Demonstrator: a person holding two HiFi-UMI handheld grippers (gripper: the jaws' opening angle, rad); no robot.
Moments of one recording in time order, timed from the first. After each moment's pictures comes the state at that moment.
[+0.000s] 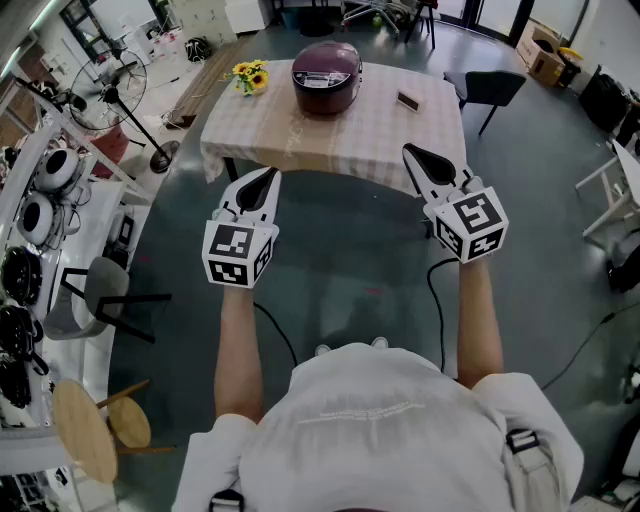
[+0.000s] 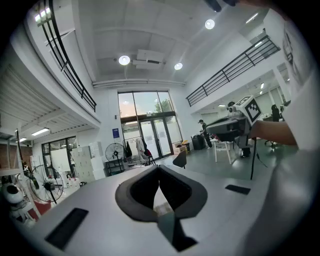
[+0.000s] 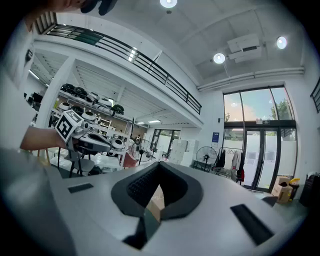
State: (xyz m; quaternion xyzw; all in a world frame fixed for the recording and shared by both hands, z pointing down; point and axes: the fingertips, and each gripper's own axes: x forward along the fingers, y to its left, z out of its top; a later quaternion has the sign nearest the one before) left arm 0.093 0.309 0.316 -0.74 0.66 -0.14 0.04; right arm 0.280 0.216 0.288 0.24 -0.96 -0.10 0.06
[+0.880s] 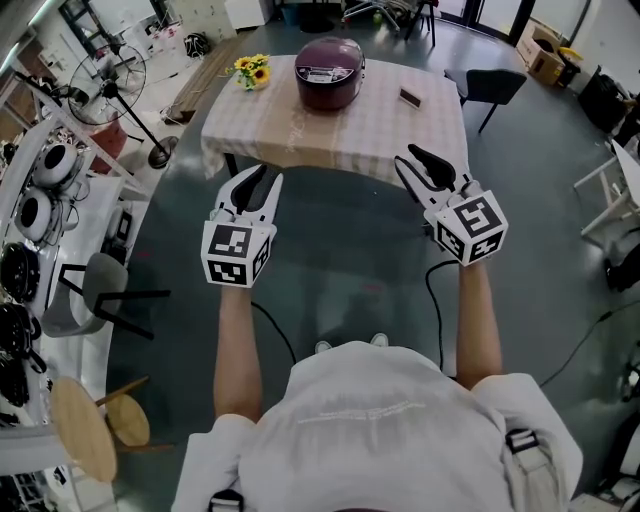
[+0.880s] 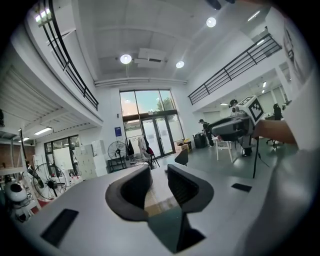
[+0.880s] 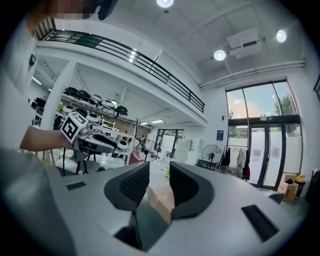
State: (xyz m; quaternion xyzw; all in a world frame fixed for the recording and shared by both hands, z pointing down) left arm 0.076 0.320 0.322 -0.73 0.67 -0.14 0.04; right arm 0.270 0.231 0.300 0.22 -0.97 -0.09 0.05
